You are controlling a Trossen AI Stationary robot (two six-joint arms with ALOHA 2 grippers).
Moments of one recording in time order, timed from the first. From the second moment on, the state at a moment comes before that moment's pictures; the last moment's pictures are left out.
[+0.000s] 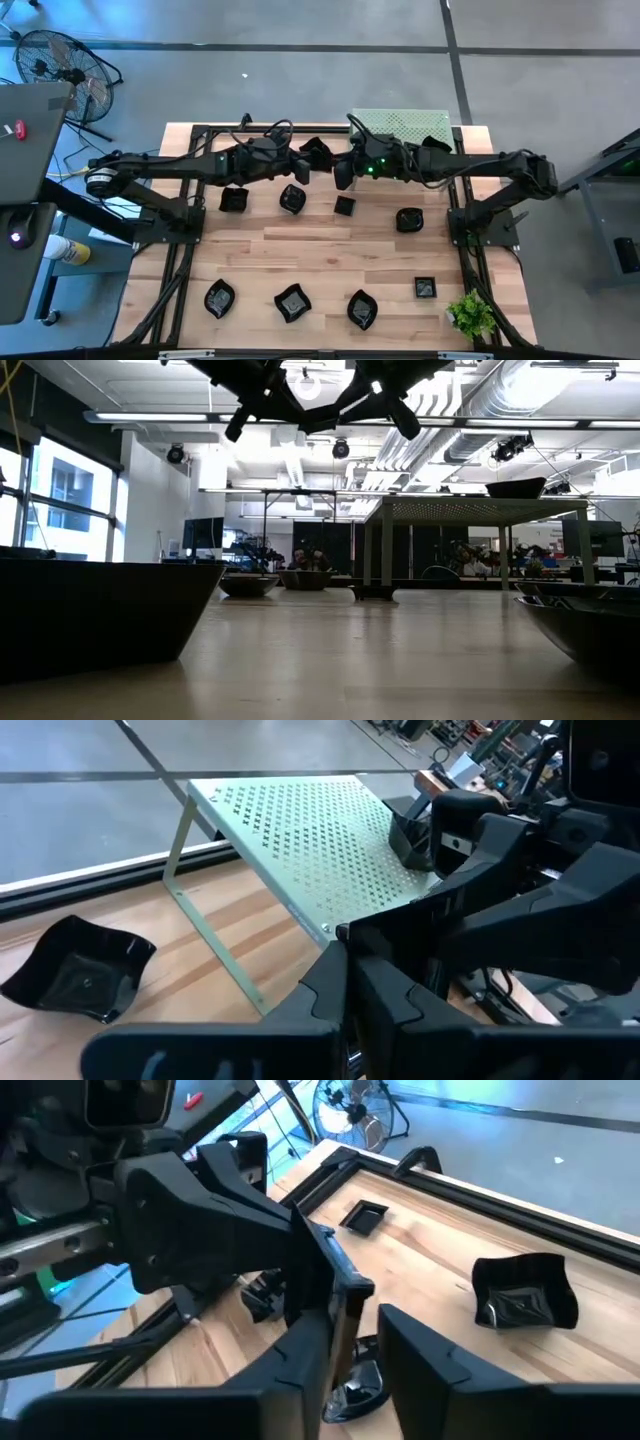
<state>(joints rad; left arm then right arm) 0.14 1.31 1.05 -0.05 -0.34 -0.67 -0.16 1.44 1.19 -0.15 0.21 0.63</state>
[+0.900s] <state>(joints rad) 0.18 1.17 1.11 -0.17 -0.19 -0.37 -0.52 1.21 1.19 -0.82 0.04 0.74</state>
